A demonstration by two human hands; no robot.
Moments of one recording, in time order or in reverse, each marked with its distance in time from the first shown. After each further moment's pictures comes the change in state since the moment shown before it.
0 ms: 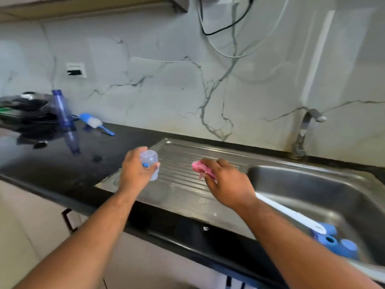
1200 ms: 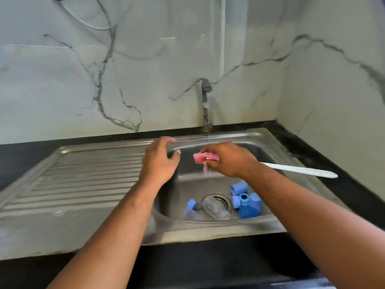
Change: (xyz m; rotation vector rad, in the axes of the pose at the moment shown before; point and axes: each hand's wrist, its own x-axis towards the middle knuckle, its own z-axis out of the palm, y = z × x) left_hand -0.074 0.221 0.236 -0.200 -0.395 0.376; right_hand -0.070 0.241 -0.095 -0.089 -0.188 0.398
